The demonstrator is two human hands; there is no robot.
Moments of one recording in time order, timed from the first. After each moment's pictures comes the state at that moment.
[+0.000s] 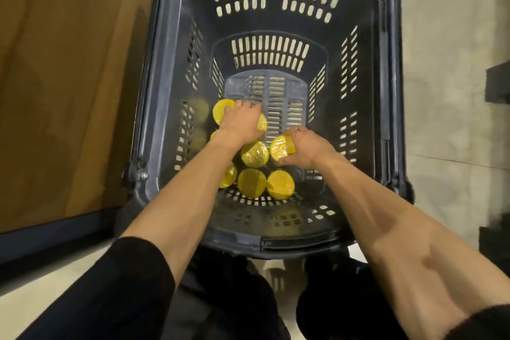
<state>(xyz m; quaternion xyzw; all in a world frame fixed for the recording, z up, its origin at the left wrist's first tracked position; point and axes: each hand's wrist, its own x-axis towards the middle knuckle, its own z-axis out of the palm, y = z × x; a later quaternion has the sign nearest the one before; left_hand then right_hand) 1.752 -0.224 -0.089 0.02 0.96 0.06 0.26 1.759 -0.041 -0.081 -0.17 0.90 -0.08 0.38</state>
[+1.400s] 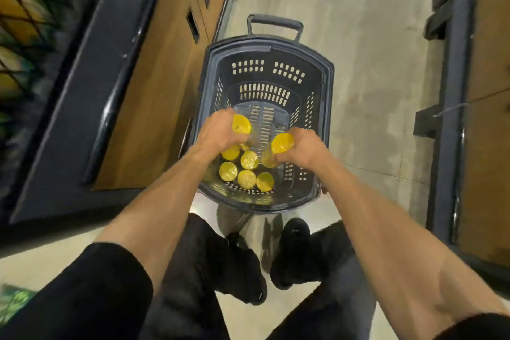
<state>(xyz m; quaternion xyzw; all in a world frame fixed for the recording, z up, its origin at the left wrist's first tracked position) 1.800 -0.251 0.179 -0.15 0.93 0.27 0.21 1.769 -0.039 0.191 -0.07 0.91 -0.15 0.37</state>
